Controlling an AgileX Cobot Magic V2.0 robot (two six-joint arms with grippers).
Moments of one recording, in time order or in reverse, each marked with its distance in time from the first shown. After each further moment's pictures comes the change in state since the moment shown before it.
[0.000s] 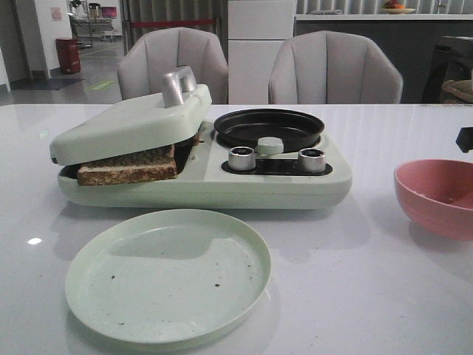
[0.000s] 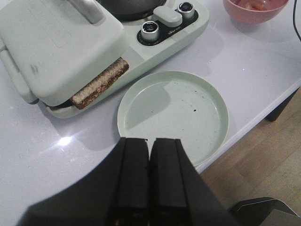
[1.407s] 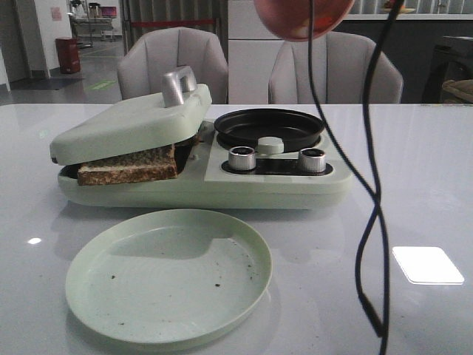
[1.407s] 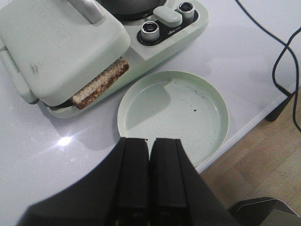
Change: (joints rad) left arm 0.000 0.000 0.000 0.000 0.000 0.000; right arm 0.771 0.102 -0.521 -1.639 0.292 0.615
